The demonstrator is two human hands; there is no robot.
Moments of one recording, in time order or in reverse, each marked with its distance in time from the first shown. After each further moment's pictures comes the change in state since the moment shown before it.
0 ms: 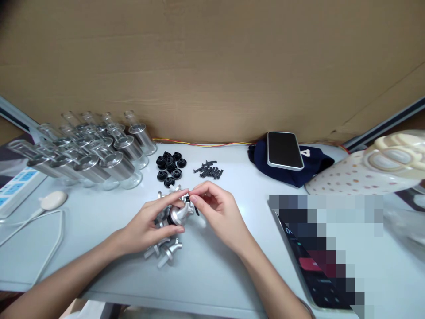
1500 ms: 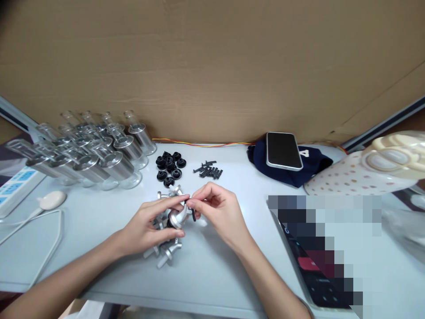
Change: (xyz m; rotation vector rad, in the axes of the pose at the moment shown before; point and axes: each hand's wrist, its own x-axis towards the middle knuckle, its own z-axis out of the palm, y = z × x) left_hand -0.001 0.003 0.003 0.015 0.035 -0.030; right_hand 0.000 0.002 0.002 0.168 0.039 0.086
